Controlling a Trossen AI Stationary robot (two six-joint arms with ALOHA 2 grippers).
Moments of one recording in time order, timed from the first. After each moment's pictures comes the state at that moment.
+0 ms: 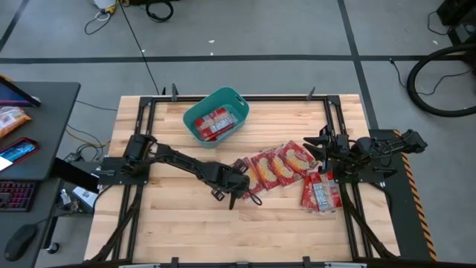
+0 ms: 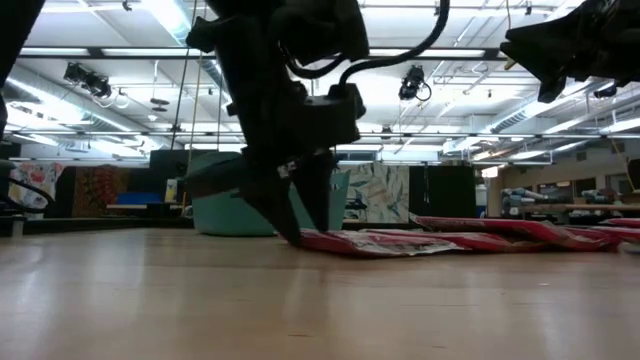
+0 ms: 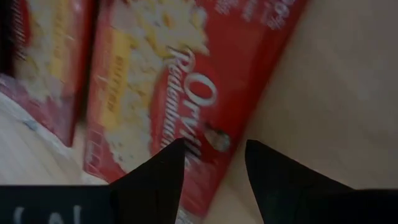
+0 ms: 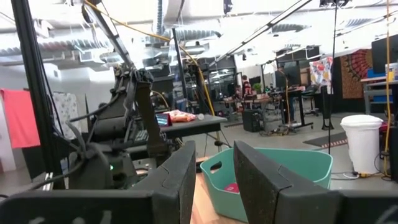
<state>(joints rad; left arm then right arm) -0.21 2.04 1.35 -0.53 -0.32 0.62 0.25 0.08 0.01 0.41 0.47 -0.02</state>
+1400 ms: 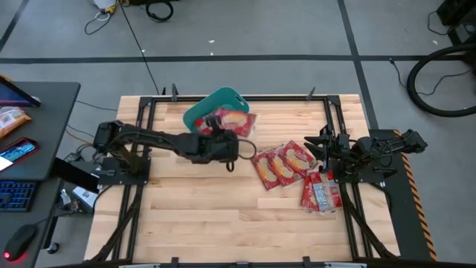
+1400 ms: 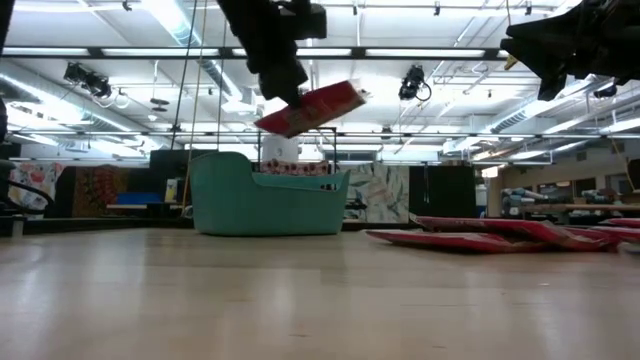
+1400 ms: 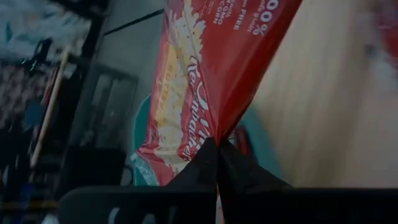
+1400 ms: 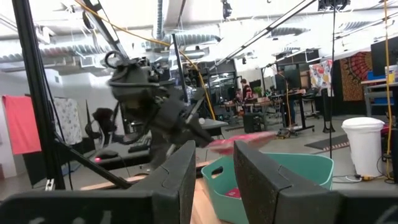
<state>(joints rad) -0.06 1.69 1.35 -0.64 -0.90 0.08 0.25 0.08 0.01 0.43 0.47 -0.02</state>
